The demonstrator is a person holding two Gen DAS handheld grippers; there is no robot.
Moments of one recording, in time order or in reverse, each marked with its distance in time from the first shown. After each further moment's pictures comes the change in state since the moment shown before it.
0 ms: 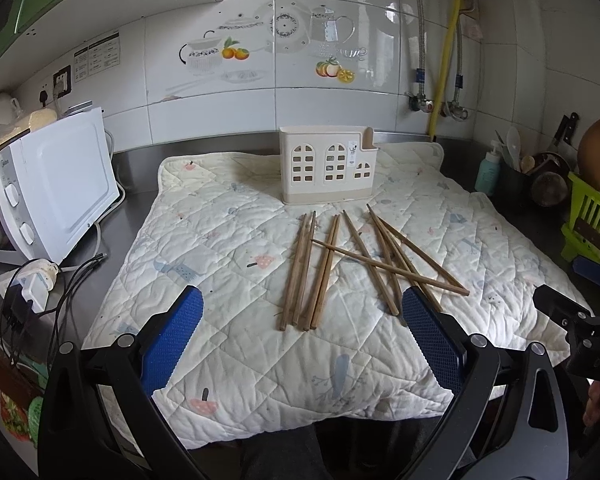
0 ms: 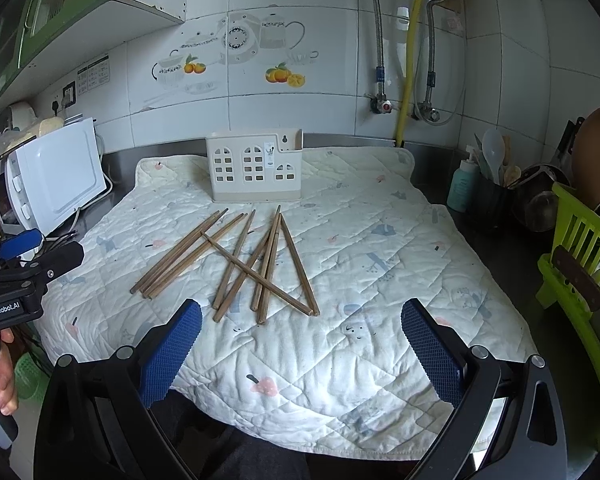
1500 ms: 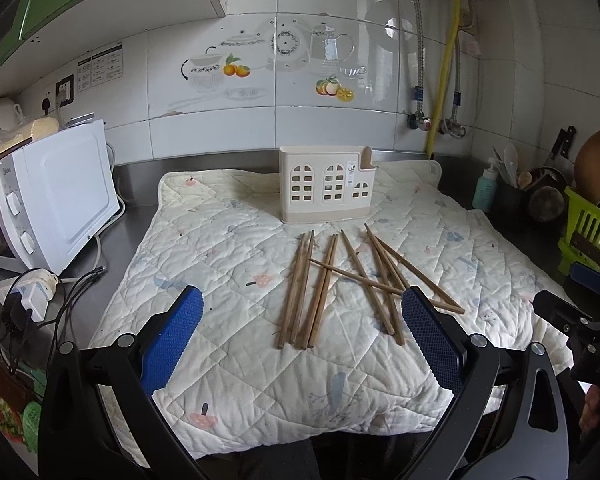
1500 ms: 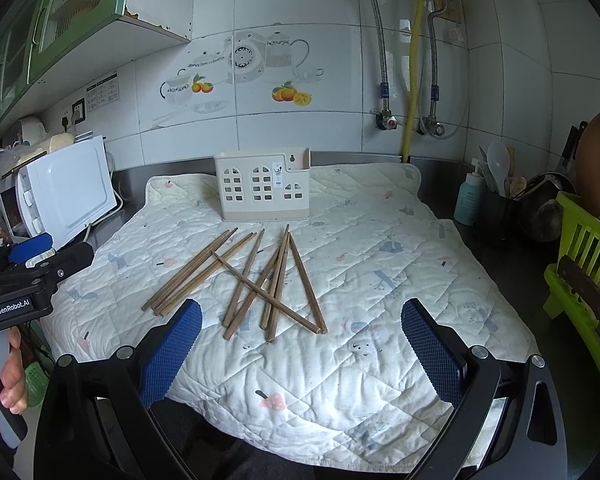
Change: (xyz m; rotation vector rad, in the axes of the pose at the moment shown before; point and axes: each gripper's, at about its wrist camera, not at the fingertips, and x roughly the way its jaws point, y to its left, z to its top) left arm -0.005 0.000 0.007 -0.008 -0.057 -0.022; right arm -0.009 -0.002 0.005 0.017 -0.066 0.043
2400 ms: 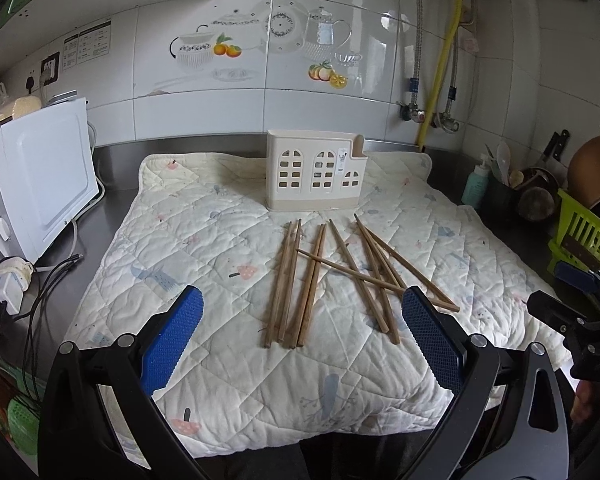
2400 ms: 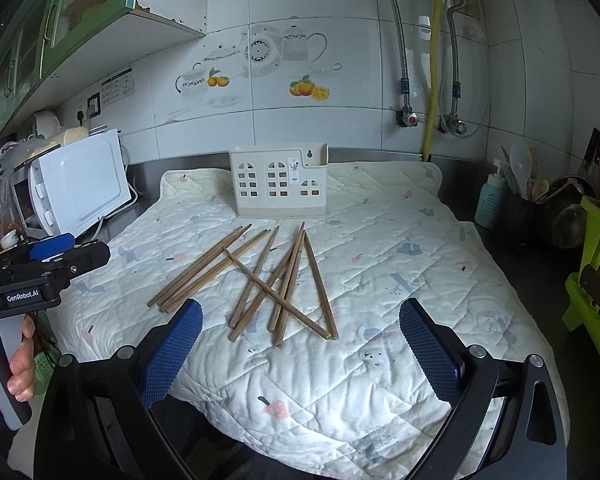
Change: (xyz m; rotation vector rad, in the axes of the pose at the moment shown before) left arm 0.024 0.009 -0.002 -0.032 0.042 -0.062; right arm 0.017 -0.006 -0.001 -0.027 0.006 0.075
